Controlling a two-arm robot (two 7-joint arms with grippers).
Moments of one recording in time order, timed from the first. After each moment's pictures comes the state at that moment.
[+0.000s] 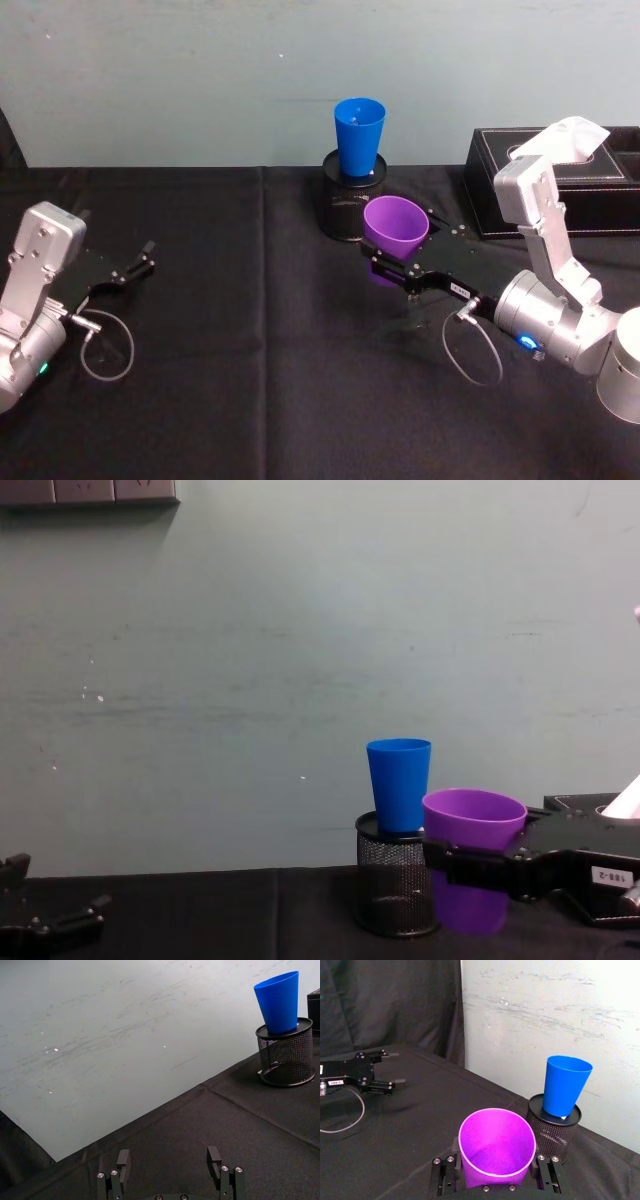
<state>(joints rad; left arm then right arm) -0.20 0.60 0.45 -1.41 -0.25 -0.12 0.03 0.24 0.45 -0.37 -1.56 0.32 0.08 0.43</state>
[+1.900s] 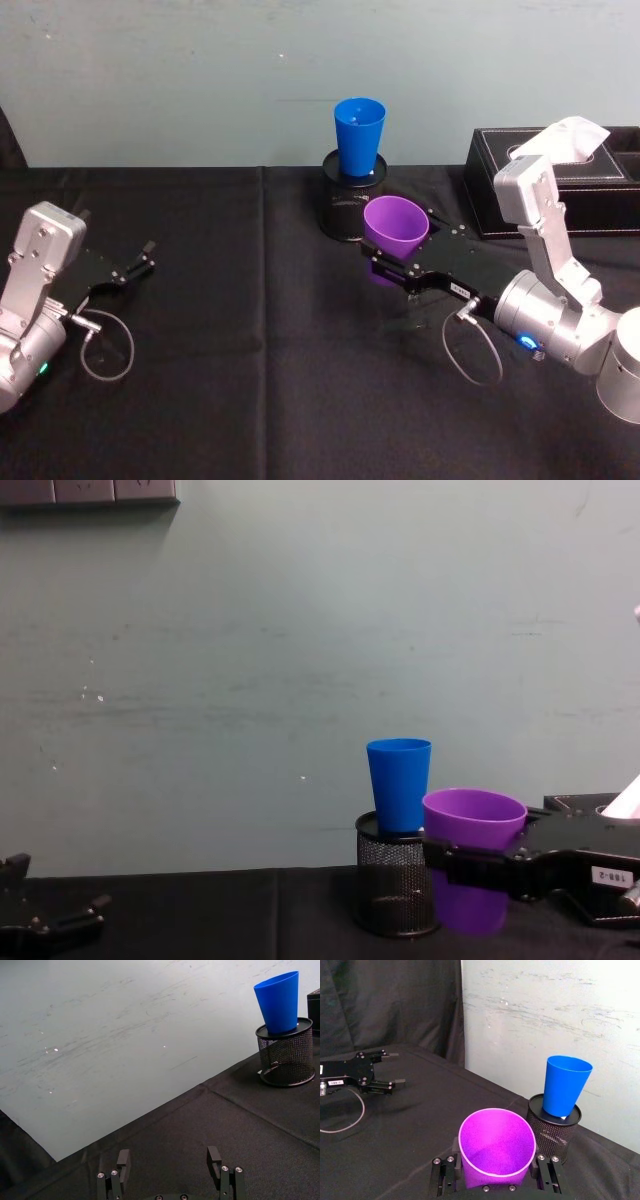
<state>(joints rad) -0.20 0.60 0.45 -1.41 -0.25 -0.12 0.03 0.24 0.45 -0.37 -1.56 0.32 0.08 0.43</state>
